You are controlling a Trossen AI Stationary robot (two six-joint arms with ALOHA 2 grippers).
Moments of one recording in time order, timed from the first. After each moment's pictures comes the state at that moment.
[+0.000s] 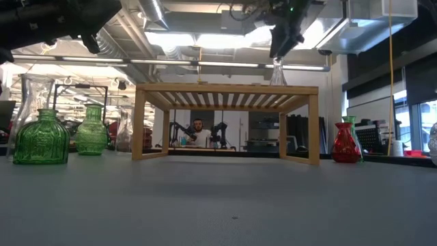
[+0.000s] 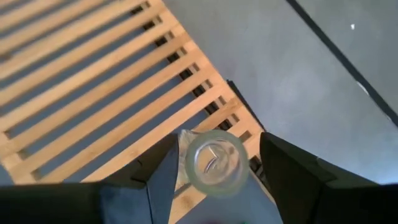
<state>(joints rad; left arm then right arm) -0.05 0.44 0.02 0.88 -0.27 -0.02 -0.67 1.75 2.10 -1.31 0.07 -0.11</state>
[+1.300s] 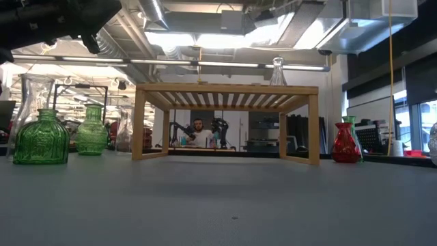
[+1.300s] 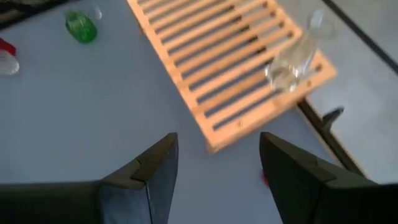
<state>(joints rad) -0.05 0.44 0.02 0.88 -0.27 -0.02 -0.24 1.30 1.98 -1.57 0.11 0.21</state>
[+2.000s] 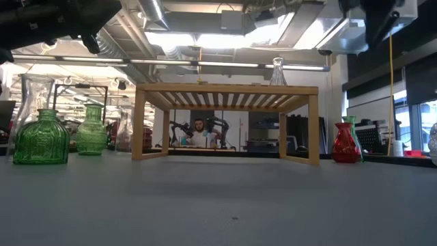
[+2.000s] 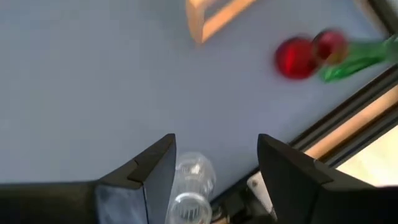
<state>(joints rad) -0.05 0.44 0.02 0.88 -0.27 -0.02 -0.19 1.11 1.36 -1.57 0.07 0.45</state>
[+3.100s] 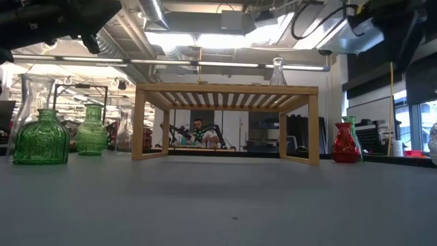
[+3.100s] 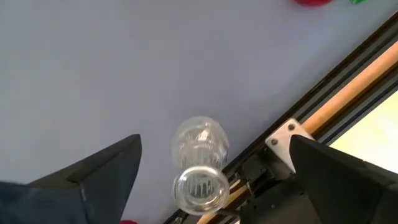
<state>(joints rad) -0.05 0.44 0.02 0.88 -0.27 -0.02 -0.11 1.06 1.16 -1.57 0.02 0.67</state>
